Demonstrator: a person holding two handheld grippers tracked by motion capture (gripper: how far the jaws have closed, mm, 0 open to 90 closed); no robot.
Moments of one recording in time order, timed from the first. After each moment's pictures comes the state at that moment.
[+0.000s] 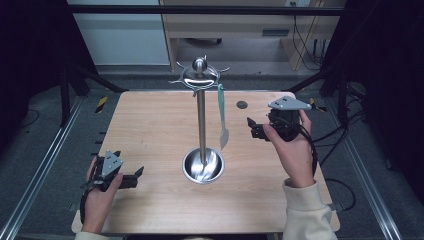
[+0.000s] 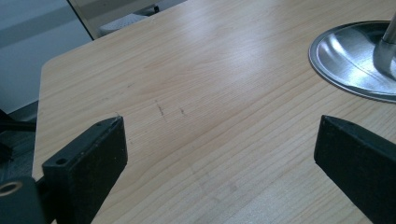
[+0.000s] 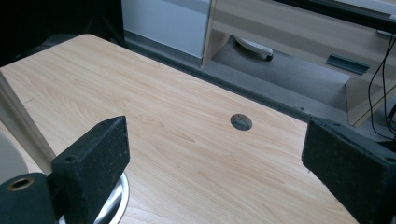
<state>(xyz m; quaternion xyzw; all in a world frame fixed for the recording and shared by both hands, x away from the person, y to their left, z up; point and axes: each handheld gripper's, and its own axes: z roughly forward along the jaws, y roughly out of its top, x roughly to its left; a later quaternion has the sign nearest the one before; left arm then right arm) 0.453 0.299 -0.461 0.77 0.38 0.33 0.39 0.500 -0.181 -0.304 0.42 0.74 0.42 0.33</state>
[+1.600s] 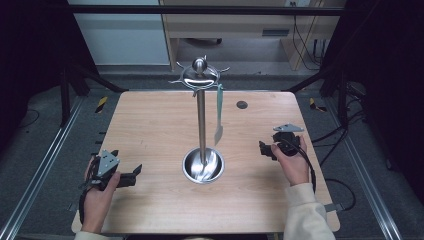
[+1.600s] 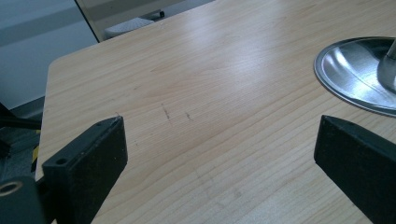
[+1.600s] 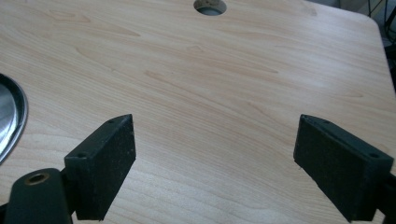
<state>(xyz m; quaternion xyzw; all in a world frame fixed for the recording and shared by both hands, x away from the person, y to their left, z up) 0.454 0.304 -0.460 0.76 0.39 0.33 0.41 0.535 -0.227 -0.441 0.52 0.74 0.33 0.28</state>
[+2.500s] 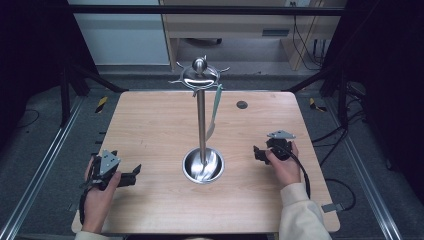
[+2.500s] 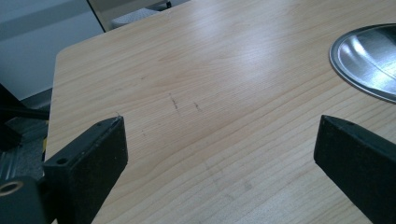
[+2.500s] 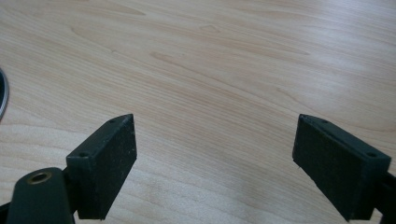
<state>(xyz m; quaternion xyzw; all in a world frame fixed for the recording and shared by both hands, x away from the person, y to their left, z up) 0.457 0.305 -0.464 0.76 0.41 0.34 0.39 0.543 -0.217 -0.481 0.52 0.74 0.34 0.28</state>
